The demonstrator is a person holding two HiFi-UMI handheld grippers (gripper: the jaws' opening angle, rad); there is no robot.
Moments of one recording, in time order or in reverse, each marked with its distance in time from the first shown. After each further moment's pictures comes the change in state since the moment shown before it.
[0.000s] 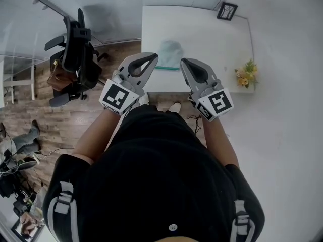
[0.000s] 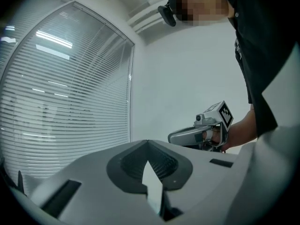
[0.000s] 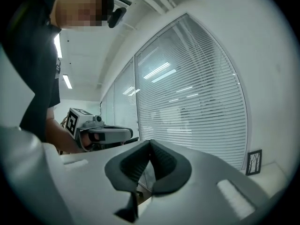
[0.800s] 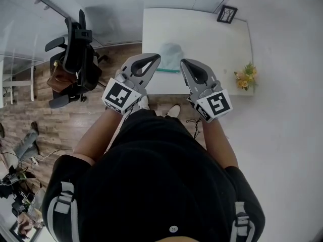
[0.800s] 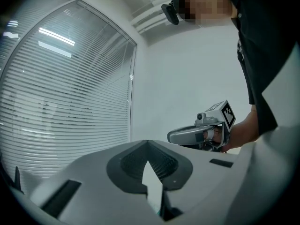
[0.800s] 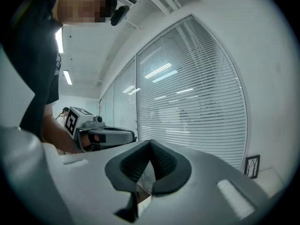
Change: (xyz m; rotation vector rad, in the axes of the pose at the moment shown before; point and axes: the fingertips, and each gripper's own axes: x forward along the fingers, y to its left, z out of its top) left arm 0.004 0.005 -0.002 -0.023 -0.018 -0.001; right arm 0.007 0.003 0.005 -0.050 0.000 -0.018
